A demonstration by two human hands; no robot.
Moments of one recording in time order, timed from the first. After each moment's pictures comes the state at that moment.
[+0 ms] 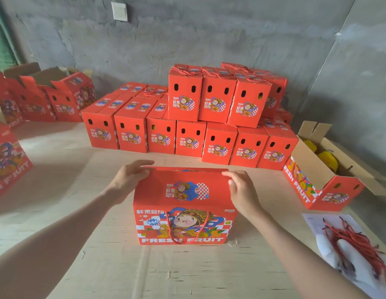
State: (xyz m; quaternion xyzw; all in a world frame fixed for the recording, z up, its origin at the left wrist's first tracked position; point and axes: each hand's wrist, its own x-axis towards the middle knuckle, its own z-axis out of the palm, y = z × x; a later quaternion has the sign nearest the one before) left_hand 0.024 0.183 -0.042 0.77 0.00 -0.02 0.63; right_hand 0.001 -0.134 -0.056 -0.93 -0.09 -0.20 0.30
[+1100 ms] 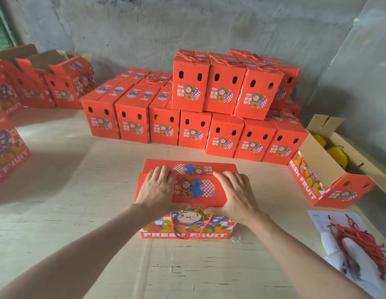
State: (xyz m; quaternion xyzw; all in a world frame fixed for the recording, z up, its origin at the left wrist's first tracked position) left_hand -0.004 0.124 -0.067 0.97 -0.18 0.16 0.05; right_hand -0.001 -0.118 -0.073 -0.96 -0.21 -0.17 0.05
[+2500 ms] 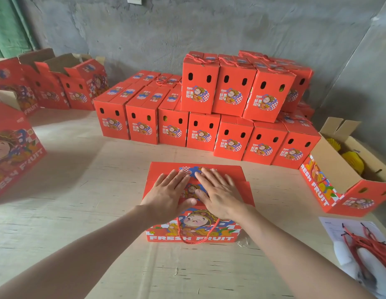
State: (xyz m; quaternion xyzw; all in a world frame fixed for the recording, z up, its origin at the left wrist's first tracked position) left_hand -0.007 0.129 -0.071 0.98 -0.20 0.00 0.07; right_hand 0.018 -0.066 -0.070 -0.97 -0.21 0.04 0.05
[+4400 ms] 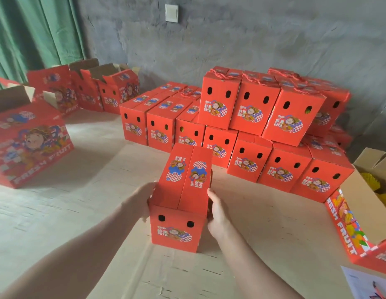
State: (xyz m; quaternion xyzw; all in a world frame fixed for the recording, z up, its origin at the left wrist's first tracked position) left_hand 0.036 0.143 -0.073 0.53 0.38 -0.18 0.74; right_hand 0.047 -0.044 -0.081 -0.54 0.18 0.19 0.80
